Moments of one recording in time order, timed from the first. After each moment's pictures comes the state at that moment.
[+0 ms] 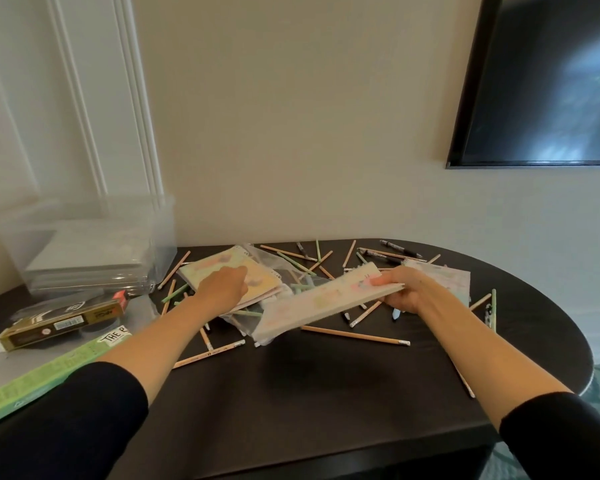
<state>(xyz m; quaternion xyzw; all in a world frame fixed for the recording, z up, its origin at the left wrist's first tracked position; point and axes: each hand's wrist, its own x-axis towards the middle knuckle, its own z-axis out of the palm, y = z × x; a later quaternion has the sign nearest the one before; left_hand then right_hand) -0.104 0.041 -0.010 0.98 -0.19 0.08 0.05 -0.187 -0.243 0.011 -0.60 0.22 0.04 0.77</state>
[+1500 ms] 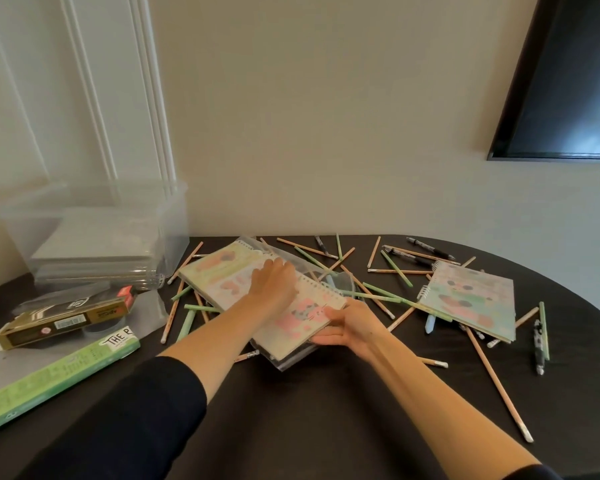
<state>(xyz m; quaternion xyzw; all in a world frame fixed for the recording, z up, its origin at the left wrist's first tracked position) -0.080 -0.016 -0.026 0.97 -0.19 0.11 0.06 -0.146 -0.149 -0.053 -0.60 0.15 0.10 0.78</state>
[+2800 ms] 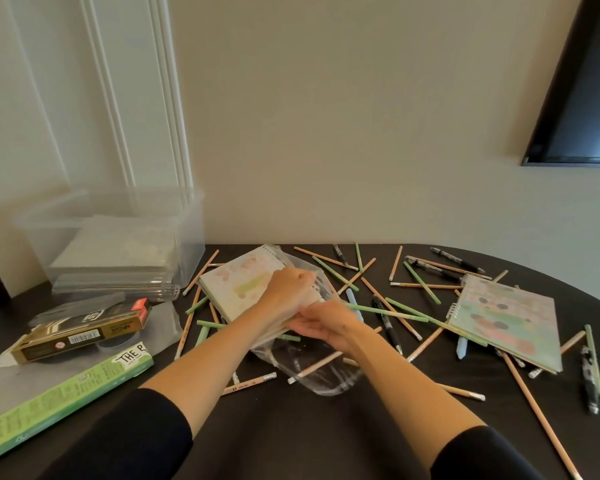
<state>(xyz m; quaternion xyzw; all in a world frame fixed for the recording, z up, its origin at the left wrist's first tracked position) -0.060 -0.007 -0.015 0.90 -0.11 0.02 0.41 -0.089 -0.105 -0.044 -0.62 0.11 0.16 0.76</state>
